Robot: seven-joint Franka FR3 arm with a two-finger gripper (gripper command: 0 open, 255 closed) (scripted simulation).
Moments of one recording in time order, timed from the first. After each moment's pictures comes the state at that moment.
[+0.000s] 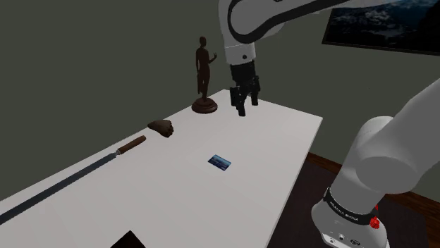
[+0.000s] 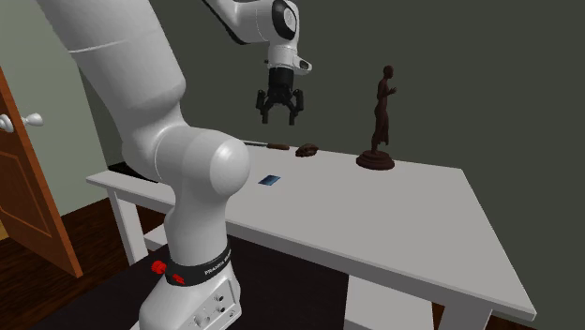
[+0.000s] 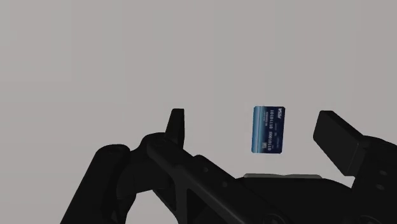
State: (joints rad) arm 0.04 -0.36 0.08 -2.28 0.00 1.65 0.04
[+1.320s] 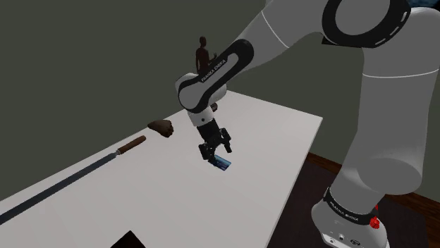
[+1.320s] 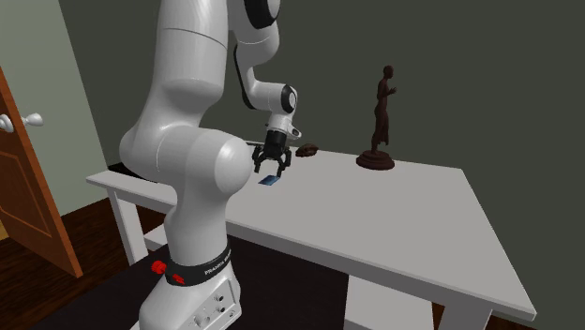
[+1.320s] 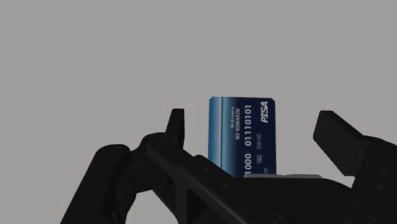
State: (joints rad) arm 0.11 0.29 0.15 -2.08 0.05 1.79 0.13
